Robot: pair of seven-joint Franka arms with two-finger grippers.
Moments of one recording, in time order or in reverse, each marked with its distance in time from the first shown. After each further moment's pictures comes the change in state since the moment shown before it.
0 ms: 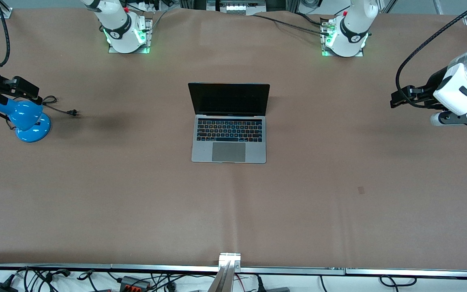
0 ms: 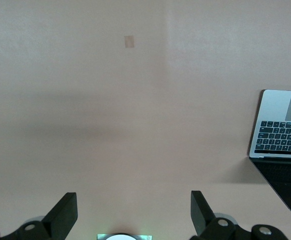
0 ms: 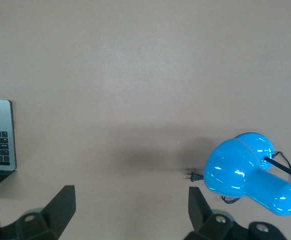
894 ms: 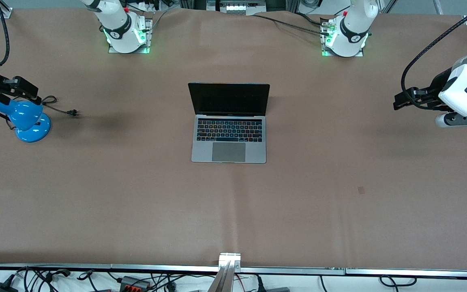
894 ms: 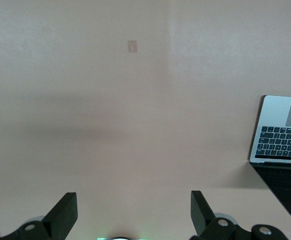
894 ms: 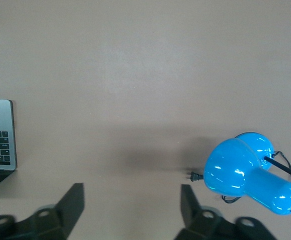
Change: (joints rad) left arm 0.009 0.000 0.002 0.000 0.000 0.014 0.000; right arm 0.000 -0.003 0.001 0.000 0.000 -0.005 0.000
